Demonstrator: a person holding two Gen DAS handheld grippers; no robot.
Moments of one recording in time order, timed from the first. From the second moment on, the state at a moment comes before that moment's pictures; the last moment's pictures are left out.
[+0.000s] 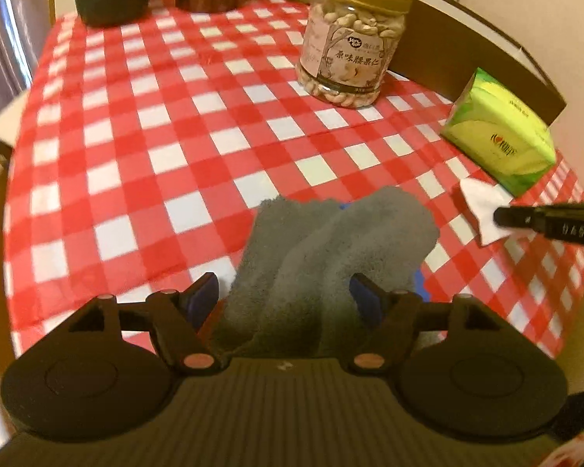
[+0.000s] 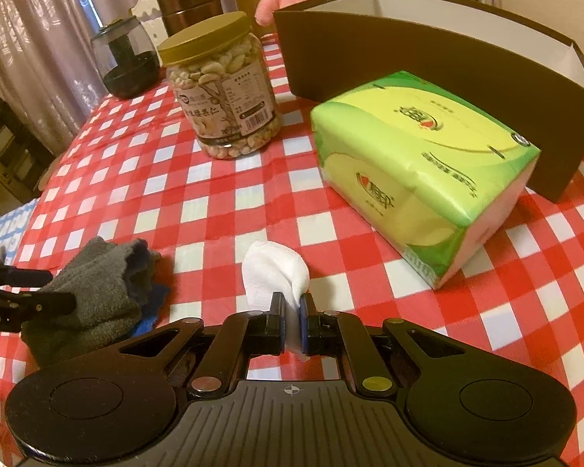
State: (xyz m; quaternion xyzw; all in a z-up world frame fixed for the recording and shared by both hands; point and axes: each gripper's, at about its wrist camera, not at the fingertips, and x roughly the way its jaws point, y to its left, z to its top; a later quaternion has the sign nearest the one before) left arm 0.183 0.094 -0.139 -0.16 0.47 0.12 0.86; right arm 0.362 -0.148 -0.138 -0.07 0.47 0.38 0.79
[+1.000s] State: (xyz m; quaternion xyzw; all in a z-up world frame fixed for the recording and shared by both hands) left arm 0.202 0.051 -0.134 -0.12 0.49 0.10 0.86; right arm 0.360 -0.153 -0.137 -0.07 0.48 0.40 0.78
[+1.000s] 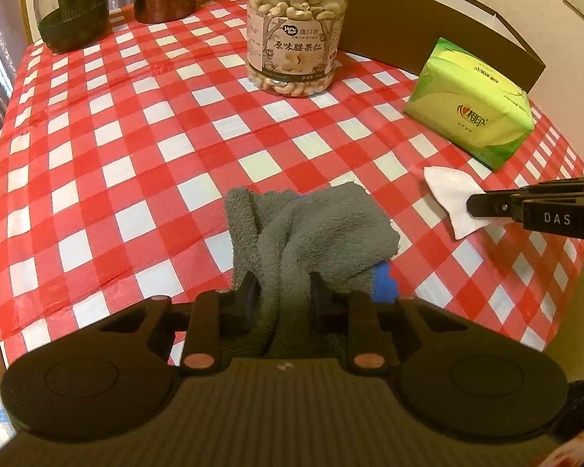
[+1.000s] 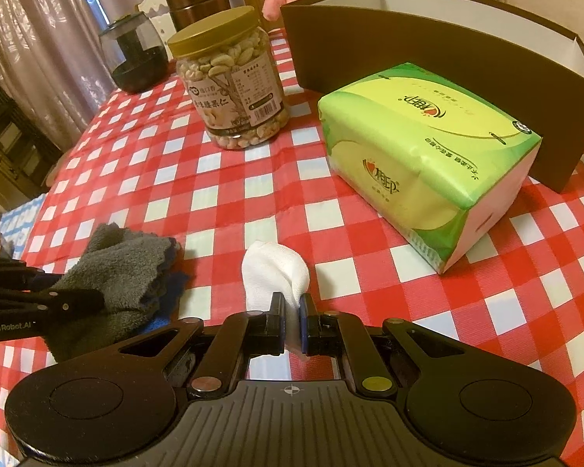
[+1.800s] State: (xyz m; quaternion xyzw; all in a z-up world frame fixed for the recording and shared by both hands) left arm 0.195 0.047 -0.098 -0.11 0.46 0.10 0.88; right arm 0.357 -0.174 -0.123 -0.05 0.47 0.41 0.78
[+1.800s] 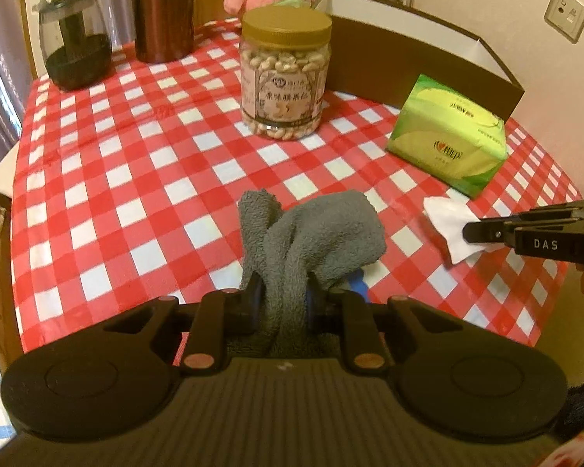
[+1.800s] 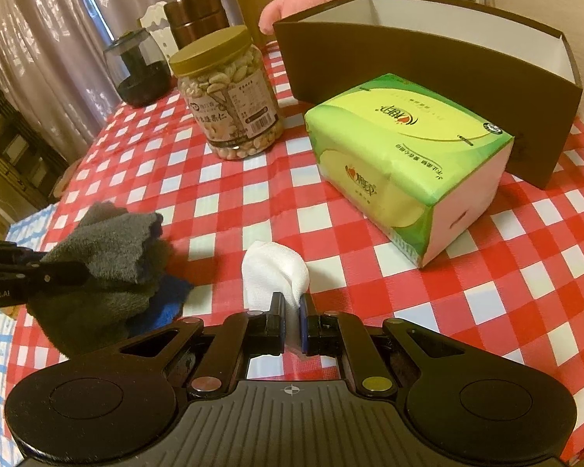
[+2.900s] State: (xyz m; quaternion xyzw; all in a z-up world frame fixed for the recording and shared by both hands) left arm 0.236 0.092 -0.044 -0.02 0.40 0.15 0.90; right arm 0.388 -0.154 -0.081 -0.02 0.43 0.45 0.78
